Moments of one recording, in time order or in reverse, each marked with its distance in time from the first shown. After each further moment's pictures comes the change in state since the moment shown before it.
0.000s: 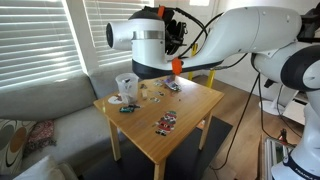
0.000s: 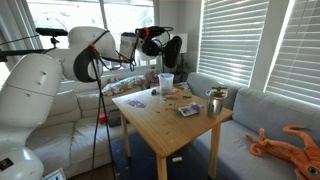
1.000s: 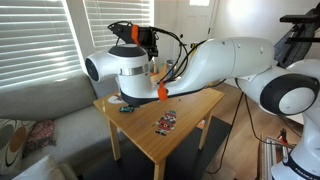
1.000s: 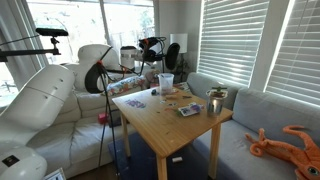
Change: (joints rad) arm 0.092 0.224 -0.028 0.180 -0.180 0.241 -0.092
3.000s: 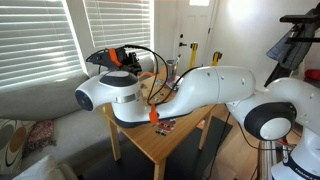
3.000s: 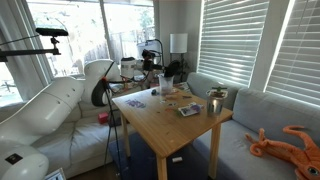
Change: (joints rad) arm 0.057 0.237 0.000 0.243 -0.014 0.207 -0.323
